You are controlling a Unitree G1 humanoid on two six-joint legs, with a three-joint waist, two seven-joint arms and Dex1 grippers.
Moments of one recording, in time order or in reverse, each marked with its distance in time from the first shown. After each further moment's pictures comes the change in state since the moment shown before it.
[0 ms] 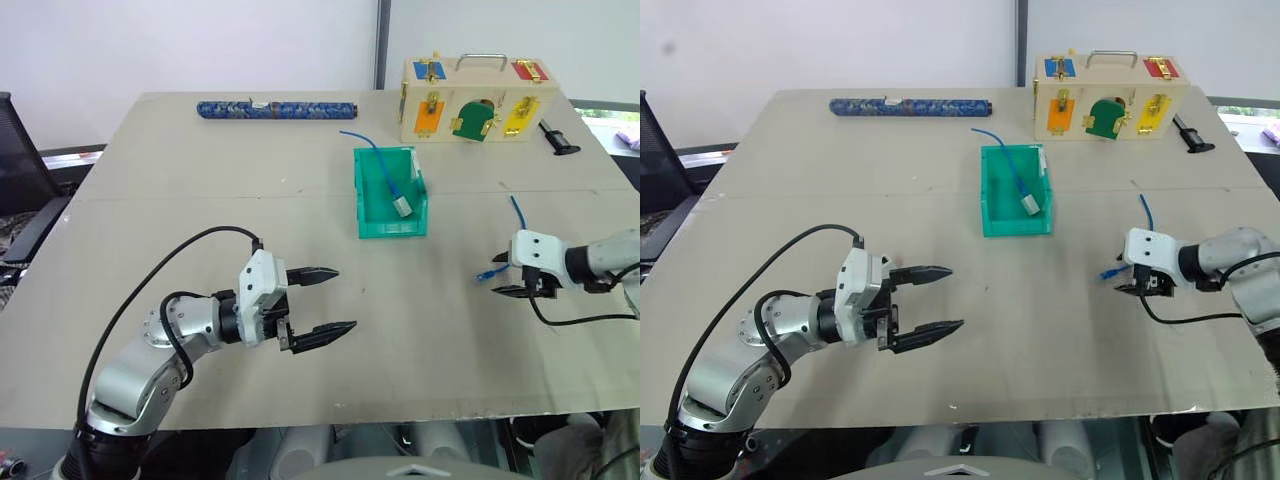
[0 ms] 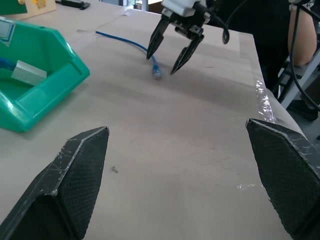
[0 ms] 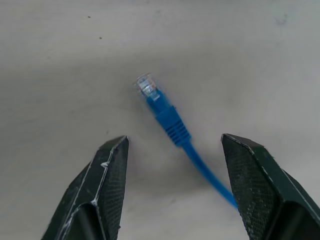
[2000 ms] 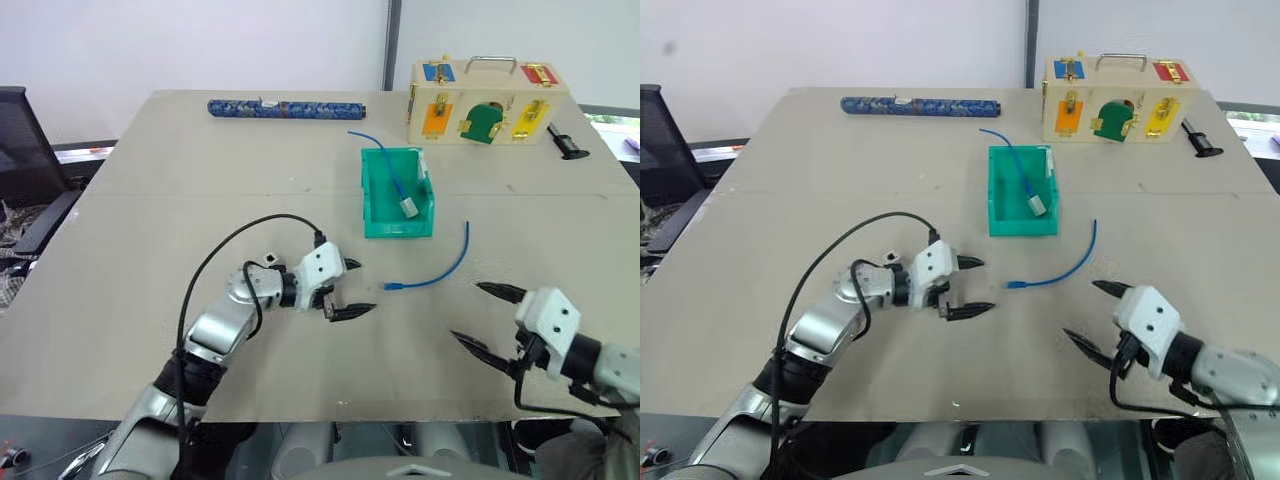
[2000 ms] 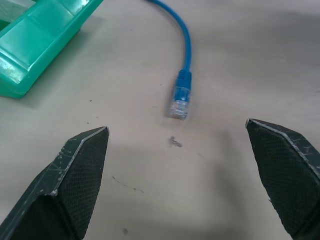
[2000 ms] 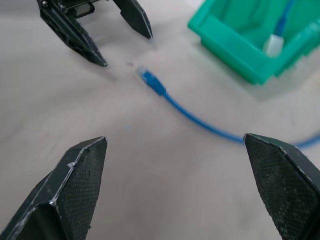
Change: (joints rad) left arm -0.378 -0.180 -0.337 0.538 0.441 -0.191 -0.025; right arm 0.885 0.401 -0.503 -1.027 0.216 0.347 -0.375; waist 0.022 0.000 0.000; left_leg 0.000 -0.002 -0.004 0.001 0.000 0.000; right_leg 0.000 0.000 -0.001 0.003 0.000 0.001
